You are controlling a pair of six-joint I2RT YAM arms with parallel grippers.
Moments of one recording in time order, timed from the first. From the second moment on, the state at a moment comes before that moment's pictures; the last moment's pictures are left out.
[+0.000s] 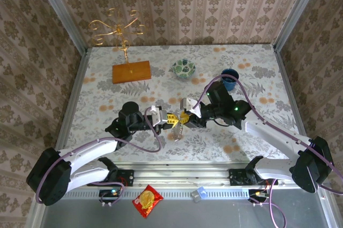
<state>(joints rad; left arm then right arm) -0.75 1.07 0.42 0.49 0.76 0.26 0.65 1.21 0.91 -0.40 -0.64 -0.53</state>
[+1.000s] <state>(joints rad) -0.77 1.08 0.49 0.25 0.69 0.36 0.78 1.36 1.16 -0.78 -0.37 -0.76</state>
